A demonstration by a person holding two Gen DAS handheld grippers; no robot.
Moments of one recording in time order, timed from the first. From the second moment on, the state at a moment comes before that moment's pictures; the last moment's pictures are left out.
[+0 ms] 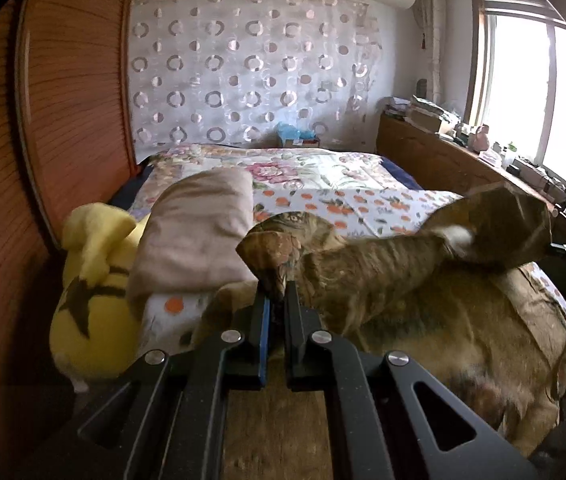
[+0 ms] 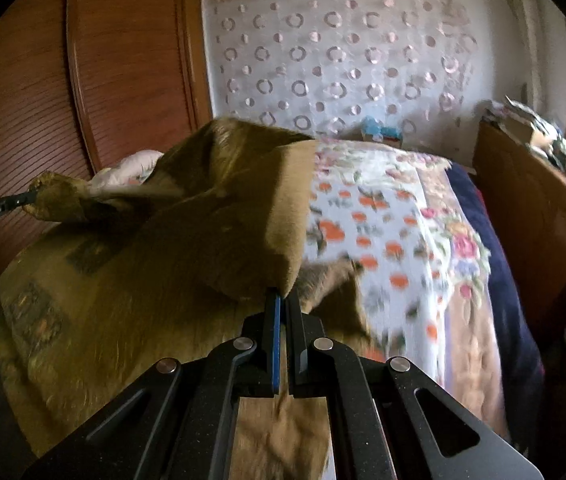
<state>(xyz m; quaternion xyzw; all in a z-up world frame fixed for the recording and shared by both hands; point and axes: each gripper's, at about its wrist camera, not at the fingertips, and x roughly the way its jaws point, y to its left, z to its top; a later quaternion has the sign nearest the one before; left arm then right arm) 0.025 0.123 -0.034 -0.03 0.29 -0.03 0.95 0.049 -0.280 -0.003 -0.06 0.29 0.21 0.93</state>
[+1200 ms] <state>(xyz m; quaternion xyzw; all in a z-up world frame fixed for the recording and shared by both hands) 0.003 0.177 -0.014 -0.02 0.29 0.01 0.96 0.045 -0.288 -0.010 -0.06 0.32 0.13 0.94</state>
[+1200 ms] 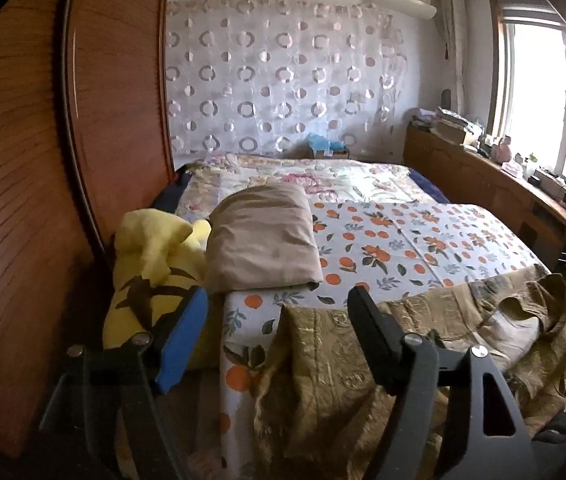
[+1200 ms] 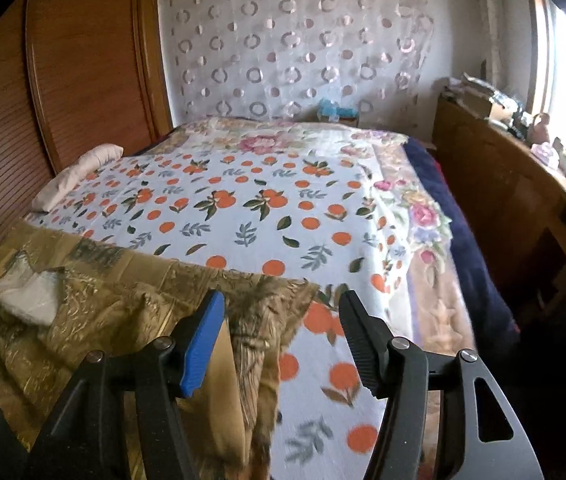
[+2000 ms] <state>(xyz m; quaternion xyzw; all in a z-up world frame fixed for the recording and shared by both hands) 0.091 0.175 -0.103 0.00 0.43 -0.02 0.90 0.111 -0.283 -0.031 -0.07 0.39 0.13 0.91</state>
